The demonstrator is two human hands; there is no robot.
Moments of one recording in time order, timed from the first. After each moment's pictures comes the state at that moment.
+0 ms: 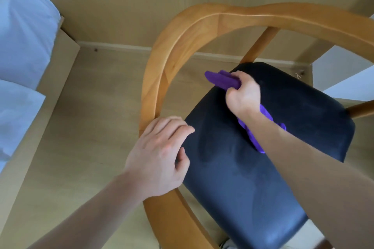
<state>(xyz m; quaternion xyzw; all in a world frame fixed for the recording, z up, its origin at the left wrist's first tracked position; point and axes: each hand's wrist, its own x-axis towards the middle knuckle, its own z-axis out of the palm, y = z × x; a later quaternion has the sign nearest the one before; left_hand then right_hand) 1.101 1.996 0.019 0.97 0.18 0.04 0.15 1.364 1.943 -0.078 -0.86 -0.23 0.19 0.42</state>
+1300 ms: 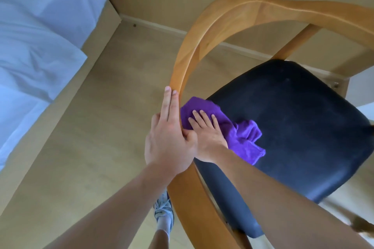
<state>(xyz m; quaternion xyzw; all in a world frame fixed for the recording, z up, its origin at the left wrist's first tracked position) 1.082 1.927 -0.003 0.82 0.54 0.09 0.13 1.200 1.899 -0.140 -0.72 -0.62 0.31 0.03</state>
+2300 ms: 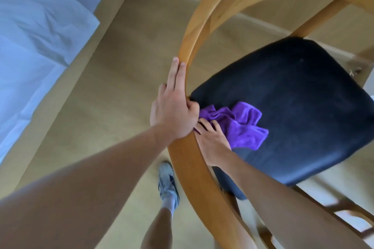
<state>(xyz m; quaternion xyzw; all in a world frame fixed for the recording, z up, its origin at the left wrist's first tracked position) 1.087 1.923 0.008 0.82 0.54 0.06 0.15 1.184 1.803 -0.130 -0.59 -0.76 0.25 -0.05</state>
